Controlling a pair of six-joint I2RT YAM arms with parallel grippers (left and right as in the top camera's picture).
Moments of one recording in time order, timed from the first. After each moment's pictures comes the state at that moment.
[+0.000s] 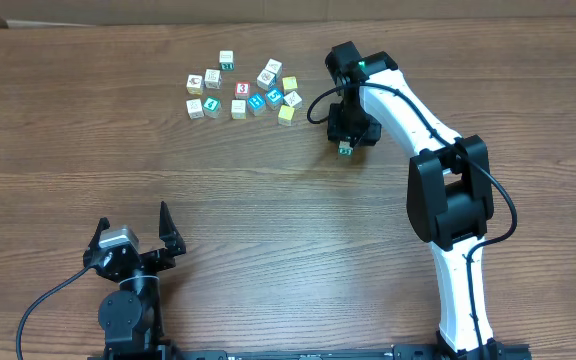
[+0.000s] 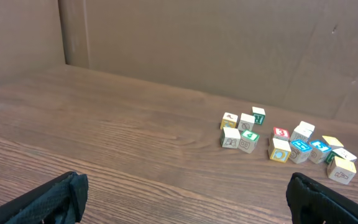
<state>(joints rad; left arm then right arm) 0.06 0.02 0.01 -0.06 -0.15 -0.15 0.35 2.37 2.01 -1.15 0.04 0.50</state>
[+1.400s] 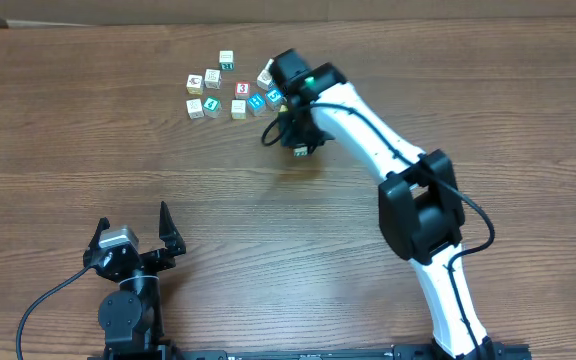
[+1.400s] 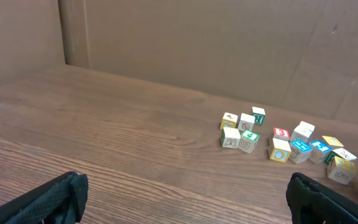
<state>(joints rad) 0.06 0.02 0.01 -0.06 -0.15 -0.15 0.56 2.37 2.09 -1.12 0.06 0.40</state>
